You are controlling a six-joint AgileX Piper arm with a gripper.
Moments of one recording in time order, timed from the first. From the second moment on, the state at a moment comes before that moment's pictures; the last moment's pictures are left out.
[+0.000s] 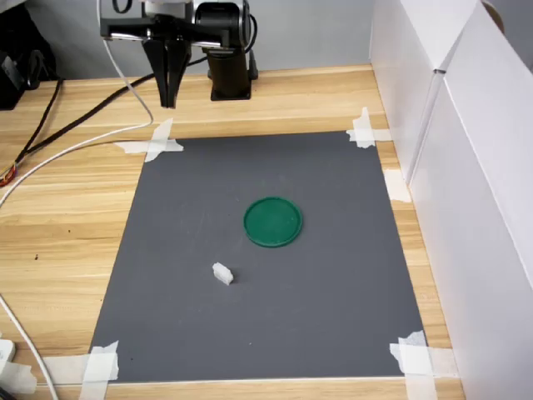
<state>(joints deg) -5.4 56.2 -43.4 4.5 31.0 -21.3</state>
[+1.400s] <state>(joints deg) -5.4 96.5 -89.1 12.2 68.0 -49.5</state>
